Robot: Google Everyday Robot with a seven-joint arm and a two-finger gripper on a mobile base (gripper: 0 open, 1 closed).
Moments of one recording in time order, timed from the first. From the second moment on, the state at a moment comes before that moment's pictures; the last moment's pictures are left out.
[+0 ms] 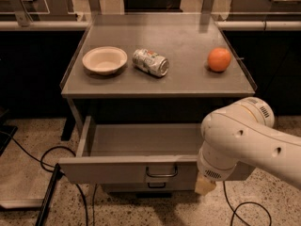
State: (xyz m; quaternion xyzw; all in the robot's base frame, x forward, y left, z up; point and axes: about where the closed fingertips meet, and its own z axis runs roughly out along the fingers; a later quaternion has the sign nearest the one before) arm 0.401 -0.157 0.674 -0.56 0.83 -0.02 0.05
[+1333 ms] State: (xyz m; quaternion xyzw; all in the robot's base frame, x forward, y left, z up) arm 0.401 -0.157 0.674 -0.56 0.83 -0.02 0.05
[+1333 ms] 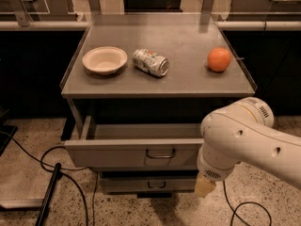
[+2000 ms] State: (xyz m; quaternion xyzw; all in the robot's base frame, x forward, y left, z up) arm 0.422 -0.167 0.671 -0.55 0.84 -0.04 0.05
